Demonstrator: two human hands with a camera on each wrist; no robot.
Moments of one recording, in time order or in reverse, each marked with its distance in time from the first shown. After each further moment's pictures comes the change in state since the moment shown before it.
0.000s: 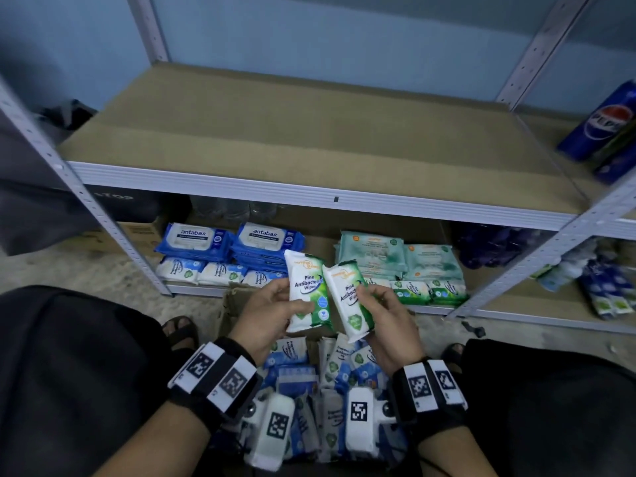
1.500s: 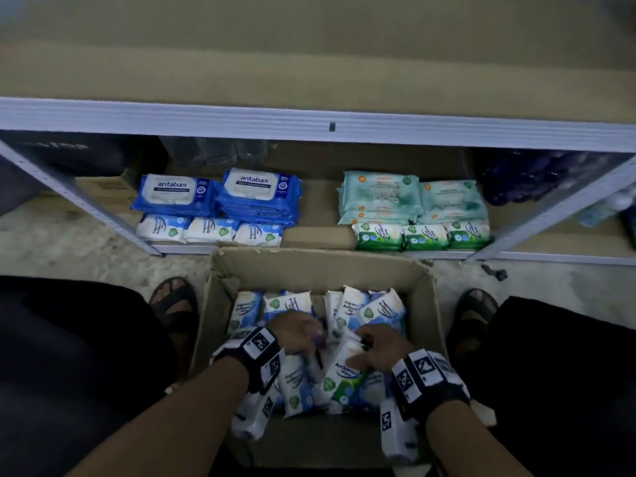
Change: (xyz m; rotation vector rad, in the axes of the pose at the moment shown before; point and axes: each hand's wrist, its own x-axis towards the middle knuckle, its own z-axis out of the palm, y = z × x) left_hand 0.100 -0.143 -0.019 1.158 -0.461 -0.217; right_hand 0.035 0.117 -0.057 -1.171 -0.434 0.415
